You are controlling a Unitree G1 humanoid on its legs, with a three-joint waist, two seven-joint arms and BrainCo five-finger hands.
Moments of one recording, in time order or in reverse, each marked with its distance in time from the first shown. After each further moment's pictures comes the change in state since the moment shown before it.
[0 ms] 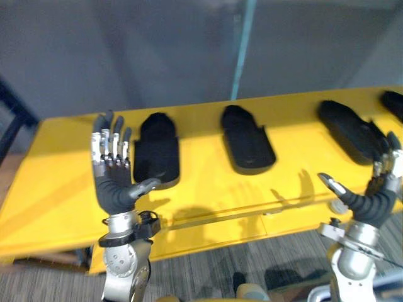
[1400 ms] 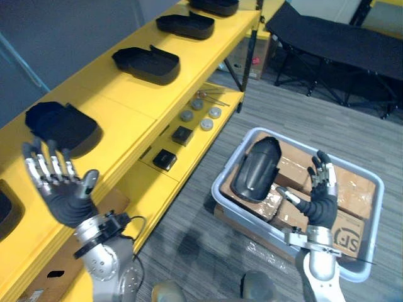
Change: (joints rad) left arm 0.094 -0.152 0.143 -0.001 -0.132 0.009 0.090; right arm -0.033 0.006 0.256 0.134 0.076 0.029 0.040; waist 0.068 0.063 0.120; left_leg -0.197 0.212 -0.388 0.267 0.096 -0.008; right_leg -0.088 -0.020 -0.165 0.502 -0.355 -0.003
